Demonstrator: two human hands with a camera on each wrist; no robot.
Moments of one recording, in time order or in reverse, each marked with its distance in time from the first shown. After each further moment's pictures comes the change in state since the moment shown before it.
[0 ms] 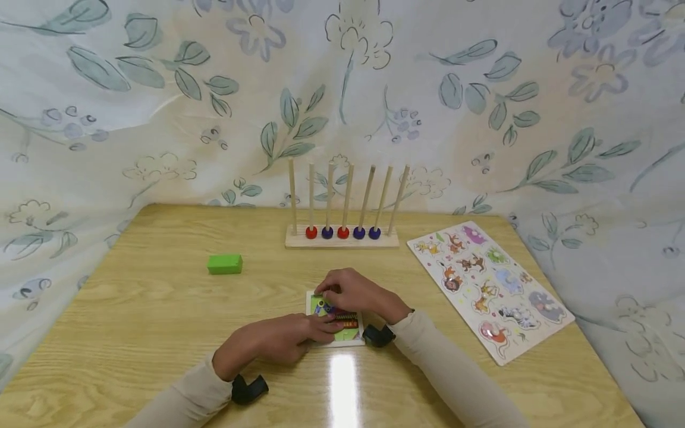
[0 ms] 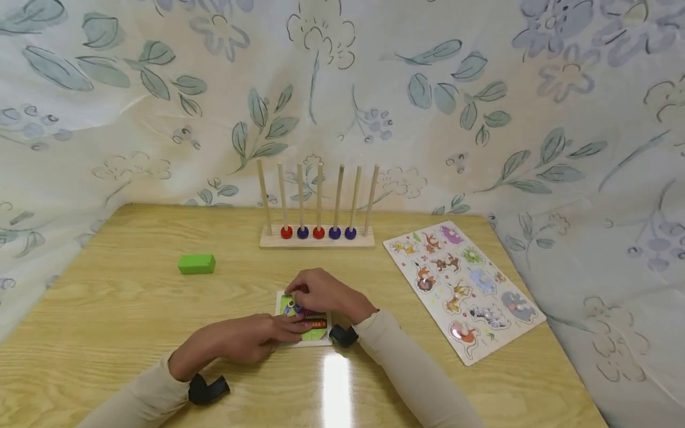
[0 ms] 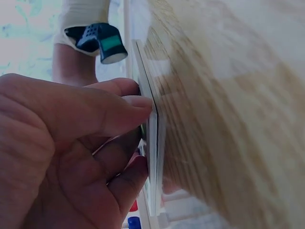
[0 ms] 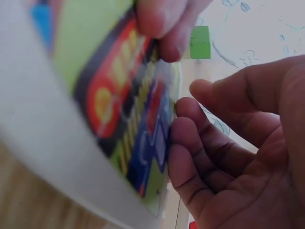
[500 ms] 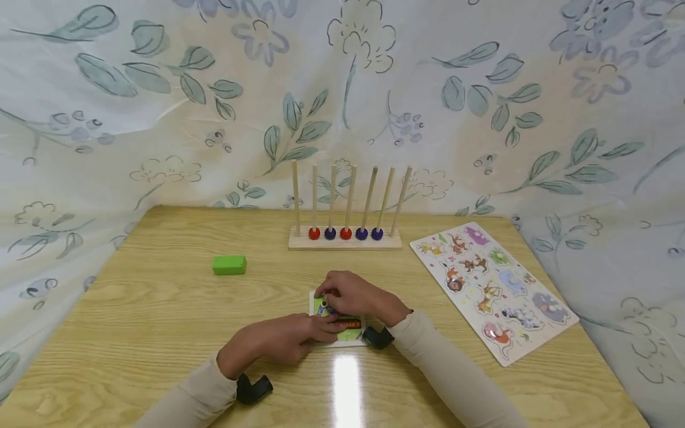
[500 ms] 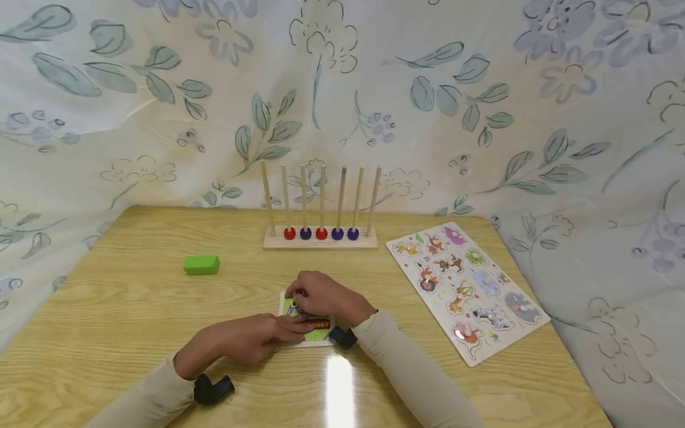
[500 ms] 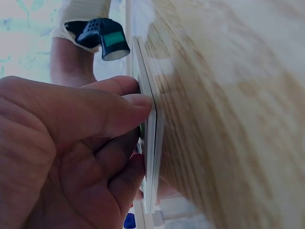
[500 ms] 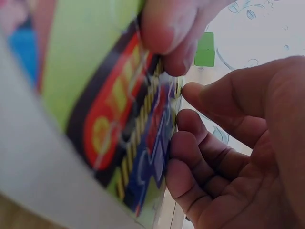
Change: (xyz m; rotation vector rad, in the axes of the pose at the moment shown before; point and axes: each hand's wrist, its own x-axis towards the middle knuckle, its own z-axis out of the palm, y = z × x) left_hand -0.003 -0.004 -0.002 -0.013 0.012 0.044; right_hand 0.005 -0.006 0.002 -0.120 -0.041 -0.032
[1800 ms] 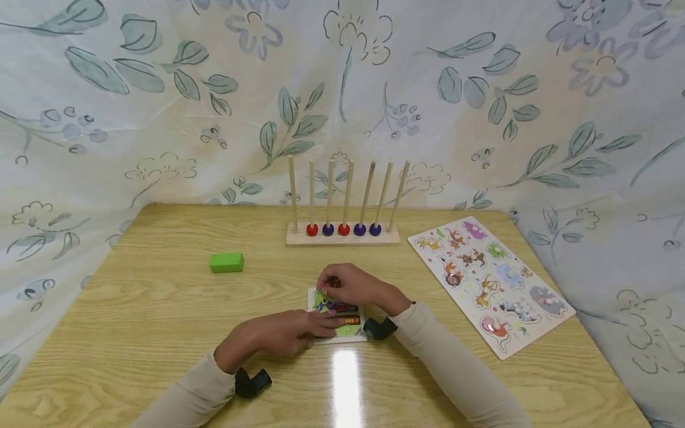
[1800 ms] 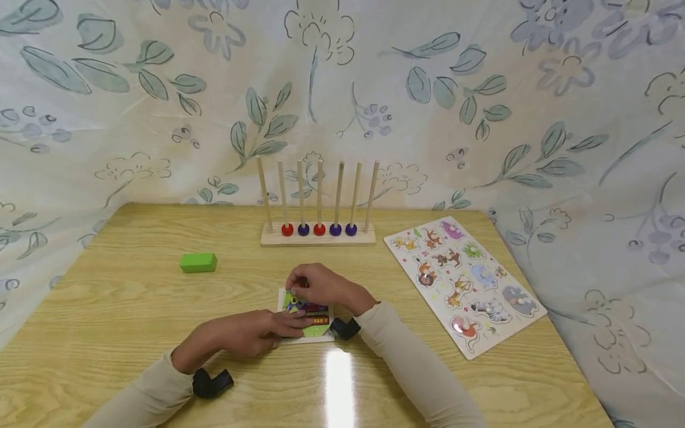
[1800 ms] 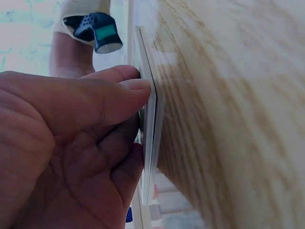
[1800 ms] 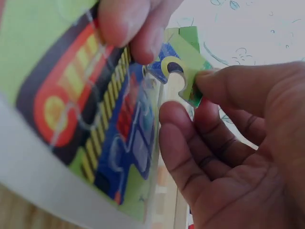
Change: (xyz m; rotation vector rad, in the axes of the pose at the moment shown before) left_hand -0.001 -0.006 0.000 -0.124 -0.056 -0.104; right_hand 0.000 0.006 -0.006 0.252 0.024 -0.012
